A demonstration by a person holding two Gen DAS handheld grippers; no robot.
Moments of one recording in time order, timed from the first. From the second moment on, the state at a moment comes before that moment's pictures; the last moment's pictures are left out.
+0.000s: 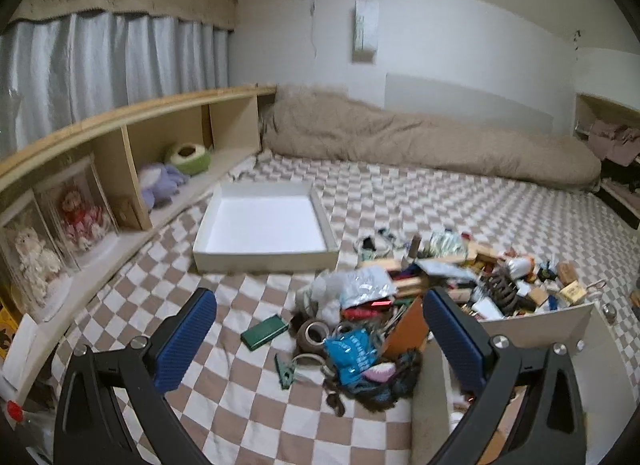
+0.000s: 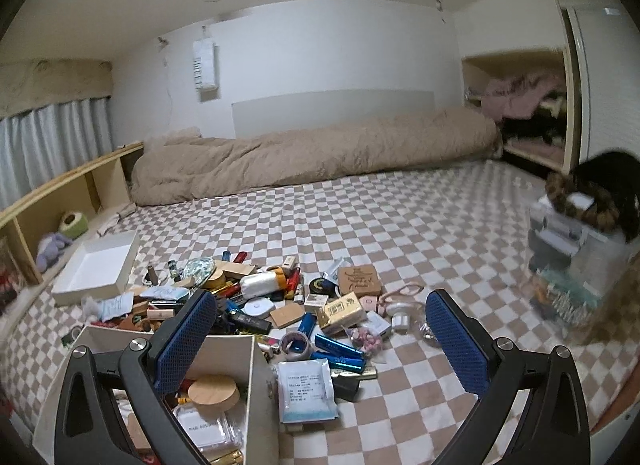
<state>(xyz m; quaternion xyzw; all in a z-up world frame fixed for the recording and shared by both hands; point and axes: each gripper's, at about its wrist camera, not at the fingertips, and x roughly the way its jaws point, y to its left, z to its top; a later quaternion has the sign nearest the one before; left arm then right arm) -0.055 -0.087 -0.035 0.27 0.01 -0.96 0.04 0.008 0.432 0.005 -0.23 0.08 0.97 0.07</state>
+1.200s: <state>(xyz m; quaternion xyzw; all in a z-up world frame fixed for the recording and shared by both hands) -0.143 -0.133 -0.206 0.47 0.02 -0.88 0.03 -0.062 0.509 -0.157 -0.45 0.27 0.85 0.06</state>
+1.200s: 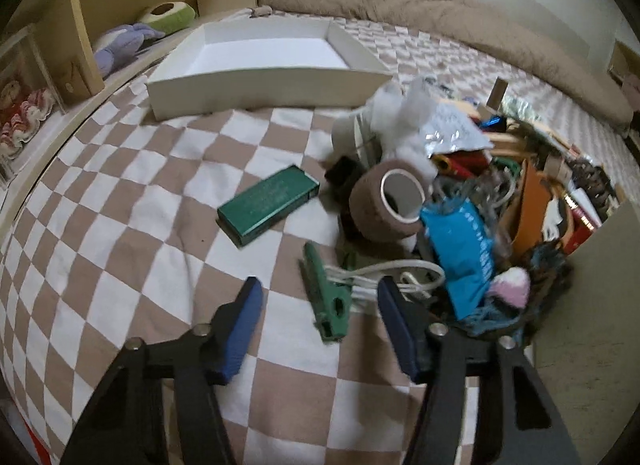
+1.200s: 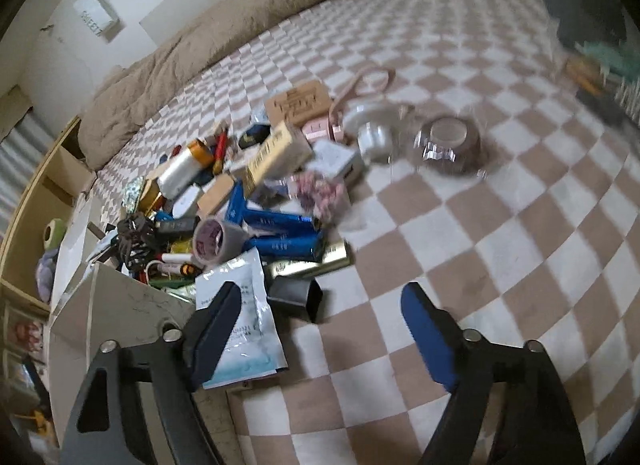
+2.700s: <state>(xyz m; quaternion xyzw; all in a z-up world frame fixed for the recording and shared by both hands) -0.097 -0.096 -0.137 0.37 0.01 -0.93 -0.01 -0.038 0.509 -0.127 -0.38 0.34 0.86 0.01</state>
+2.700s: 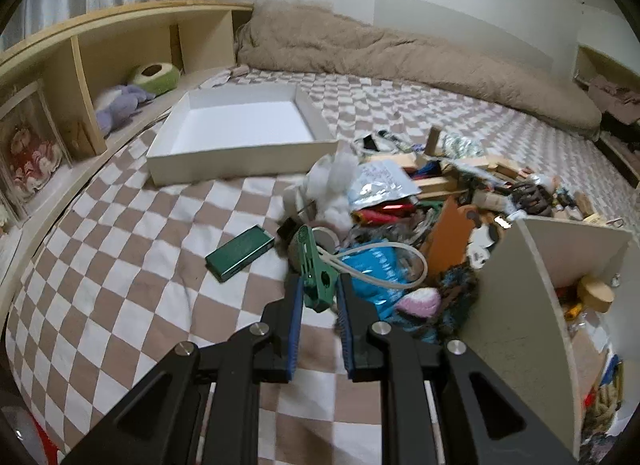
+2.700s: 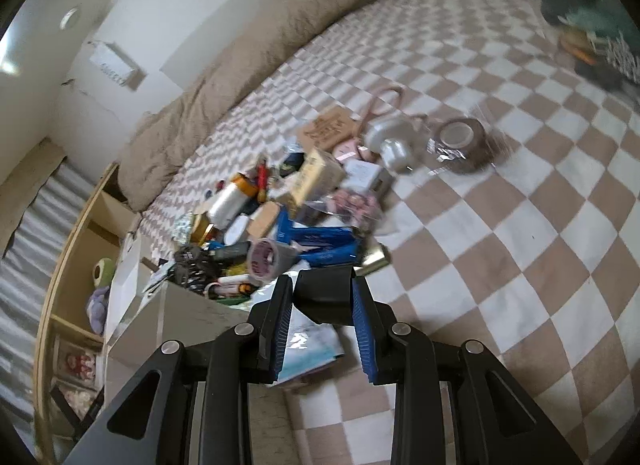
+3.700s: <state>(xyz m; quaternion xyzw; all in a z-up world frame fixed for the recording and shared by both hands) -0.048 -0.008 -0.074 0.31 -0.01 -0.93 -0.19 -0.018 0.369 -0.071 -0.41 0.09 0.90 -0.12</state>
